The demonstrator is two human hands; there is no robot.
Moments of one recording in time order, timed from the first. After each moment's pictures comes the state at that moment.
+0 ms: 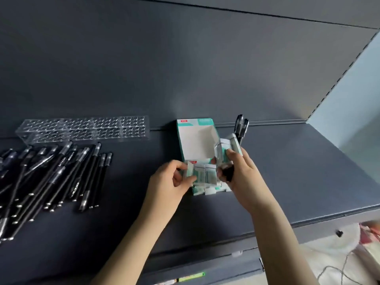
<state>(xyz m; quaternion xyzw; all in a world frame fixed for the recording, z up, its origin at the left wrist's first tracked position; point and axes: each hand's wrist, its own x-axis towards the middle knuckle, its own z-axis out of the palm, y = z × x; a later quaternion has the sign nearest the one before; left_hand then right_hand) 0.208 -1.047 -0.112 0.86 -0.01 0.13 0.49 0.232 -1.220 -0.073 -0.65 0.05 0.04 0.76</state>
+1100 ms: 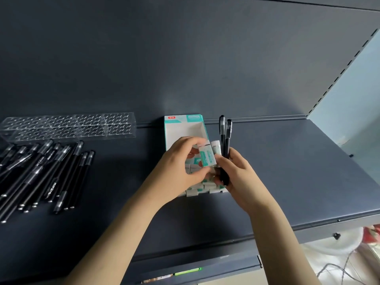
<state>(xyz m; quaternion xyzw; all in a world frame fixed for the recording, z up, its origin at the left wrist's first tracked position) 0.242 -1.092 -0.074 0.87 -0.17 0.10 0.45 0.245 -1.263 -0.074 -0.67 0.00 0.13 0.73</state>
